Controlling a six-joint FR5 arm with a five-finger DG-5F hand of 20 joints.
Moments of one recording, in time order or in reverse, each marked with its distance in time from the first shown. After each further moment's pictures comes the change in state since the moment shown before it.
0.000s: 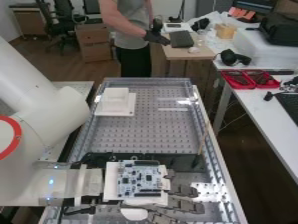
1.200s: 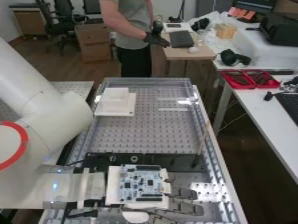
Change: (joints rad) arm 0.002 -0.020 0.004 0.006 0.005 0.024
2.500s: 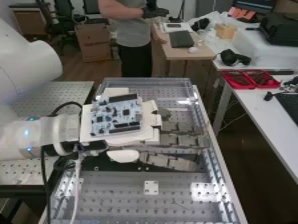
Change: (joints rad) arm 0.071 0.305 -0.299 0.387 0.044 0.326
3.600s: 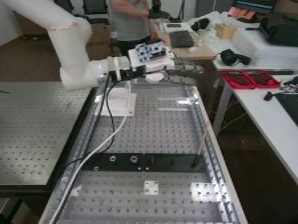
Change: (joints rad) arm 0.531 0.057 -0.146 0.104 0.435 -0.001
